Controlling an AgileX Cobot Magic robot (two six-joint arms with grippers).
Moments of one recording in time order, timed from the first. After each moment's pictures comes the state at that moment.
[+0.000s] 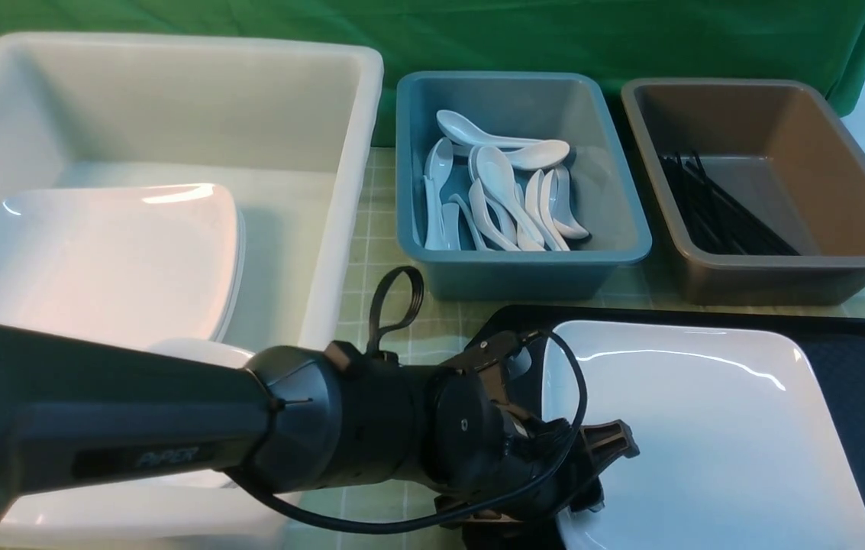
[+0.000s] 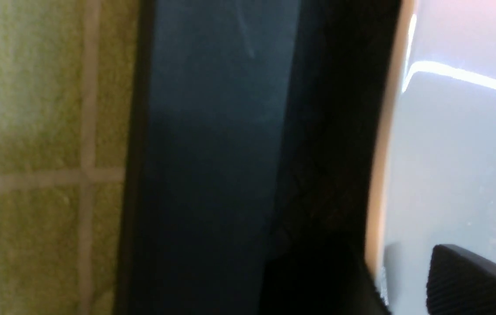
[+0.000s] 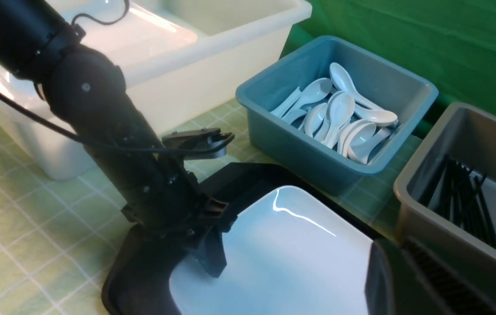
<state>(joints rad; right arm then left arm) 0.89 0.29 -0.77 -0.29 0.89 0.16 -0.89 1.92 -1.07 -0.63 0.18 -0.47</state>
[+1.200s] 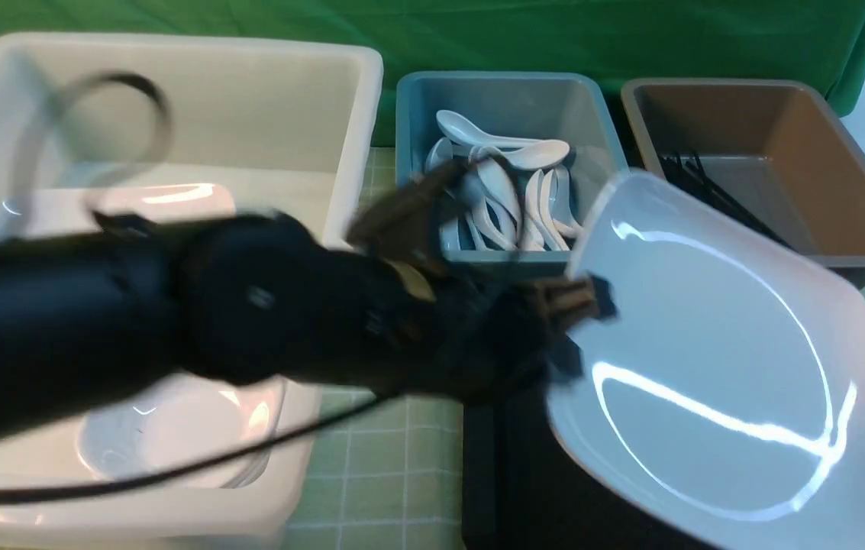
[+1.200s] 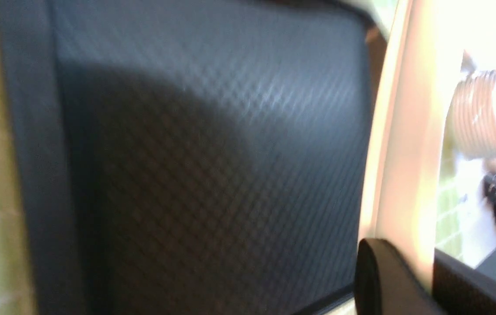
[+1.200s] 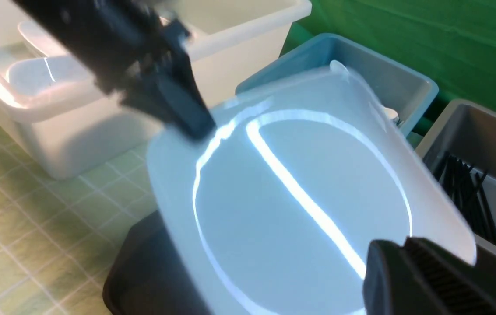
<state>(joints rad) 0.89 0.29 -0.77 -0.29 0.89 0.16 -0.76 1.42 -1.05 -0.53 0.36 -0.41</state>
